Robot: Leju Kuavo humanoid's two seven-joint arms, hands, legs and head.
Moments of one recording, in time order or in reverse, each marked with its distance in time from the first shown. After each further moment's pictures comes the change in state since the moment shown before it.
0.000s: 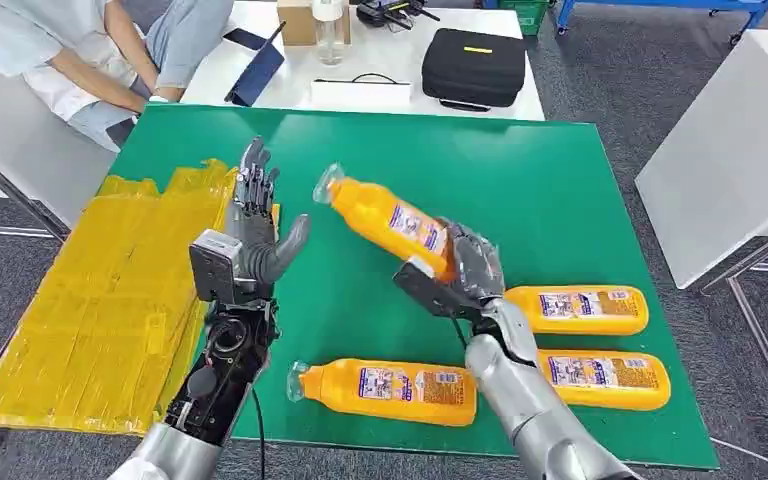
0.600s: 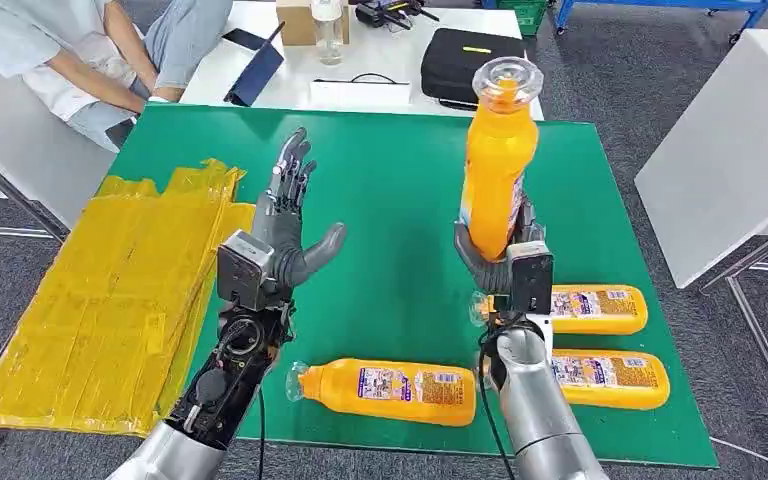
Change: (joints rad) left arm -0.018 0.009 -0.114 -0.062 -0.071 0.003 0.063; right arm 0.107 0.031 -0.113 -0.287 -0.585 0.172 -0.298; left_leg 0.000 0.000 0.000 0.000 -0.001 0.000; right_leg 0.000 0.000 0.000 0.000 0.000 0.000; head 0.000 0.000
